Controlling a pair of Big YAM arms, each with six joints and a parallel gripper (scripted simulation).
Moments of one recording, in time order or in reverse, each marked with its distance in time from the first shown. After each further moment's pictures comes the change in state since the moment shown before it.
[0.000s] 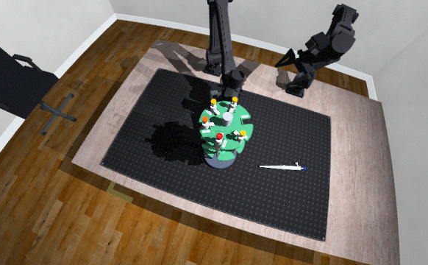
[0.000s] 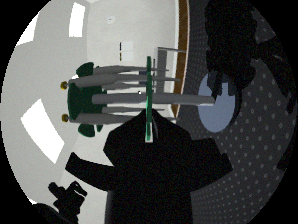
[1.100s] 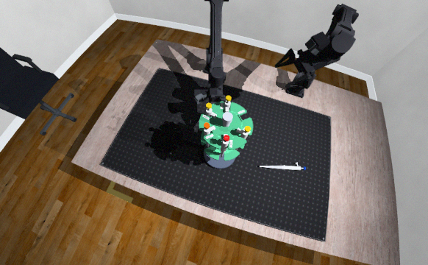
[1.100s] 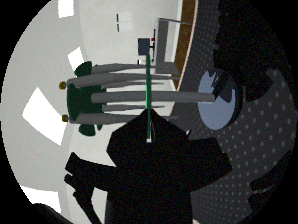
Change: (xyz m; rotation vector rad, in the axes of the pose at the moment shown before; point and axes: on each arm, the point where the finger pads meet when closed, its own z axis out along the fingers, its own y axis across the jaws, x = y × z) left arm 0.000 0.000 0.000 0.000 0.000 0.000; right arm -0.026 -0.001 0.011 0.002 0.344 -0.001
